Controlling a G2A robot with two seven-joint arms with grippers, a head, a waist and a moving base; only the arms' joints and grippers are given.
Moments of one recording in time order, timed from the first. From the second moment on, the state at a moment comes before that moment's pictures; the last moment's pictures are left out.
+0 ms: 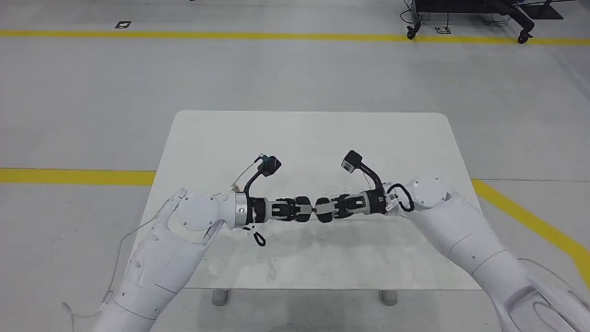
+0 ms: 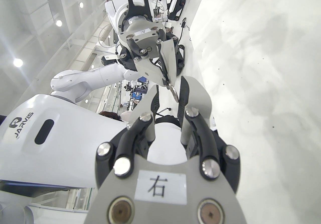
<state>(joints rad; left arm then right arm) 1.16 -1.18 -1.05 -1.52 0.00 -0.17 -1.05 -0.94 -1.06 0.77 -1.07 0.63 -0.54 1.28</state>
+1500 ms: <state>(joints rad) 1.34 -1.08 -1.37 -1.94 0.62 -0.18 -1.06 -0.92 -1.02 0.76 -1.07 0.67 -0.61 1.21</state>
